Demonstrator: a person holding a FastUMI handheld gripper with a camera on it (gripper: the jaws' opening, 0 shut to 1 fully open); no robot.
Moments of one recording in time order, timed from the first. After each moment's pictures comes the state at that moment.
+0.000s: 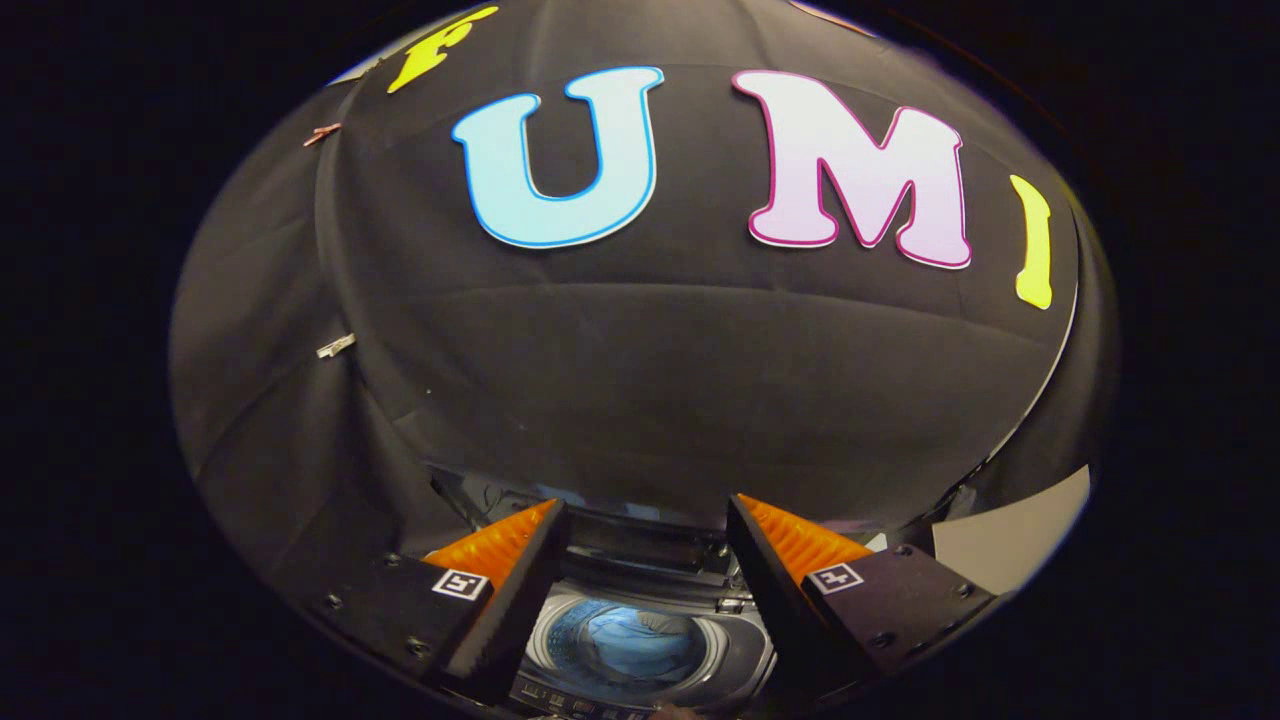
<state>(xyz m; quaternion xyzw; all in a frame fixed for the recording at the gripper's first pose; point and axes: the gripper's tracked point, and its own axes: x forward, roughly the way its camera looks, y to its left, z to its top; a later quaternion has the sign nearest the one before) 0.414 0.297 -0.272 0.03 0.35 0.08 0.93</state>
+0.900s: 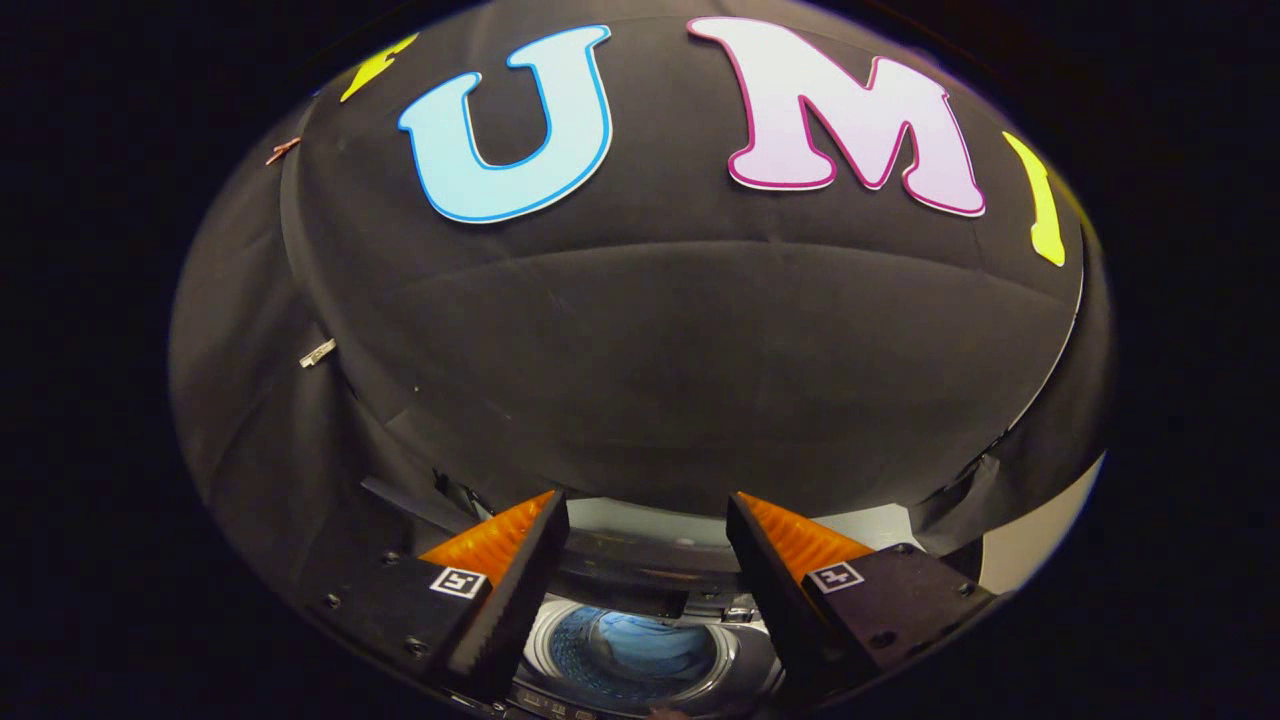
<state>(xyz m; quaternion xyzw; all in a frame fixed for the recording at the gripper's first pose) 0.416 0.297 -0.312 0.07 0.39 0.08 0.92</state>
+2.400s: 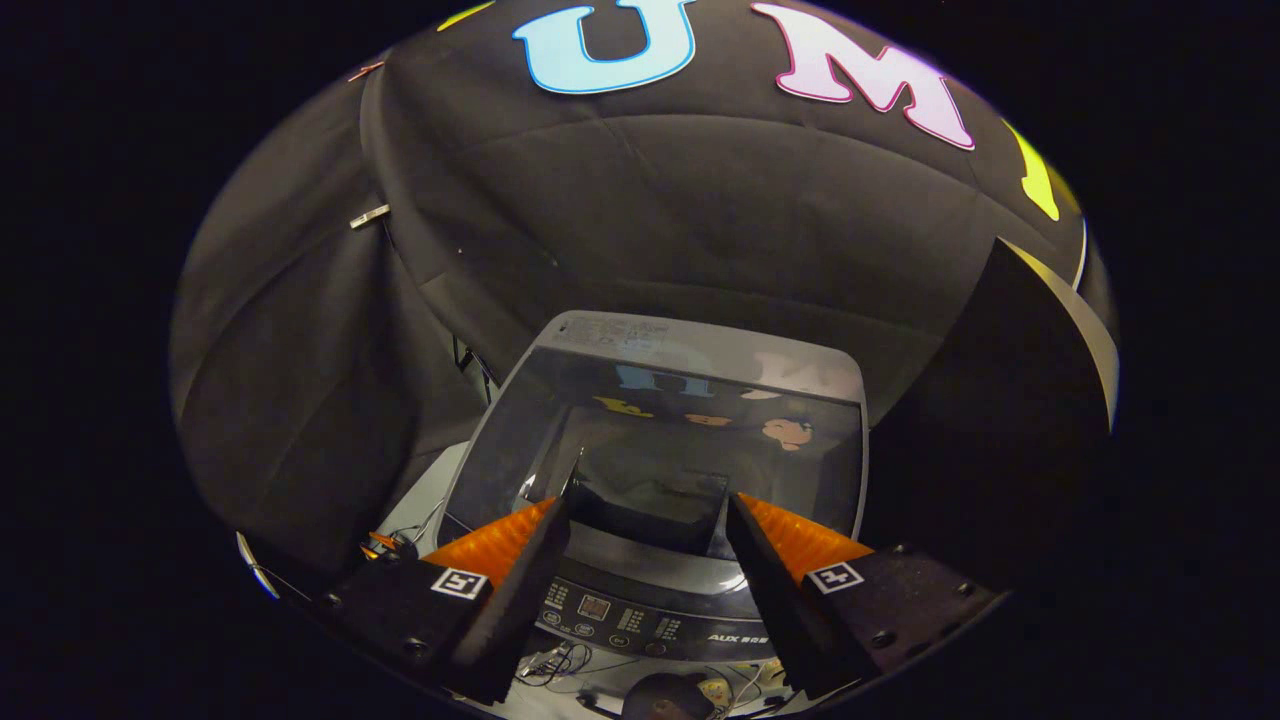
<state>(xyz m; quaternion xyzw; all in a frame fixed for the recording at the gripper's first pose) 0.199 0.321 -0.400 0.01 0.47 0.13 0.87</state>
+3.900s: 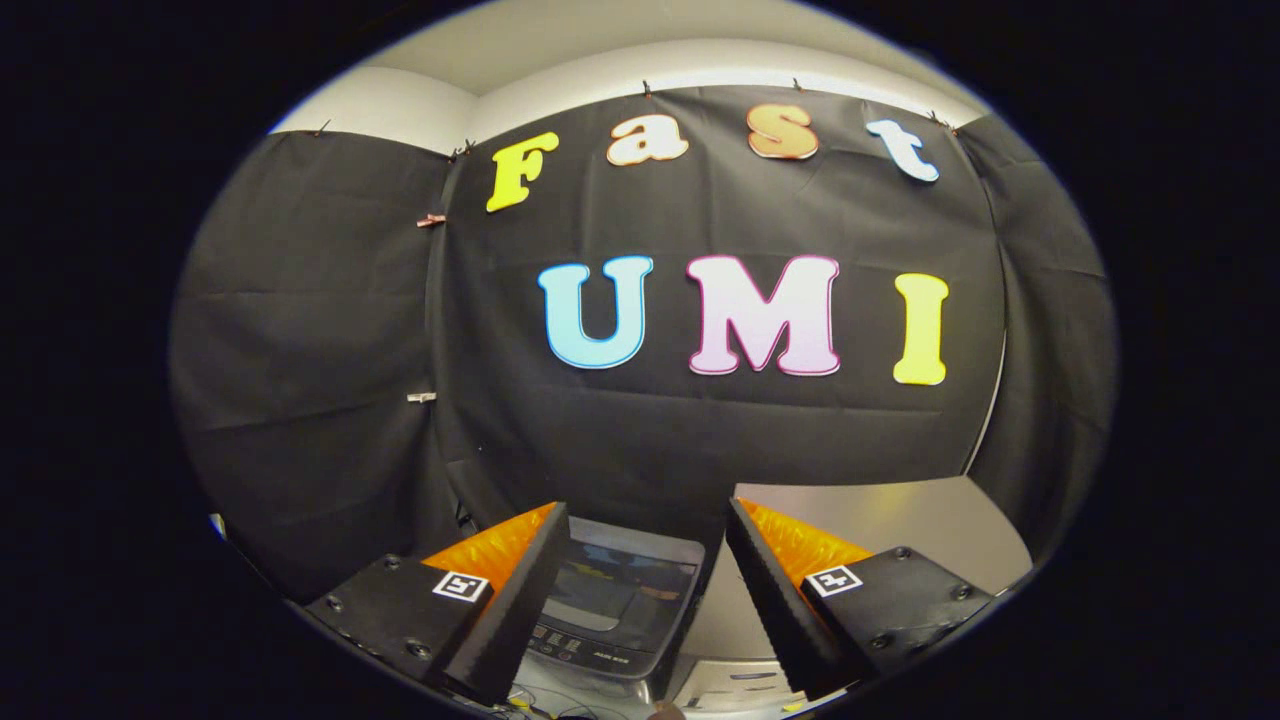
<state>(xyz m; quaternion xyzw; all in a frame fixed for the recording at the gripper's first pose) 0.100 0.150 -0.093 0.01 0.12 0.13 0.98</state>
